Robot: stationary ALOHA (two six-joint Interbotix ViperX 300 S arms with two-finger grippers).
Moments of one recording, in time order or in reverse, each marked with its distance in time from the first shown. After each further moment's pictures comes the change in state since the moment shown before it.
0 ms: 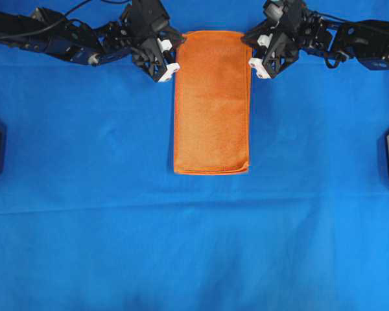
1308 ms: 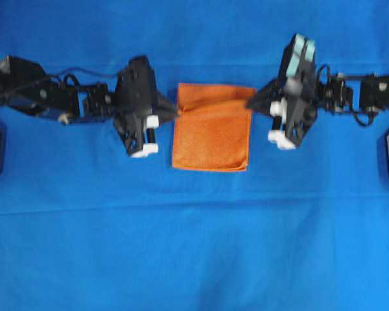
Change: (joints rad) left arm -0.356 -0.252 0.201 -0.002 0.118 0.018; right arm 0.396 -0.301 0.176 0.089 0.137 0.012
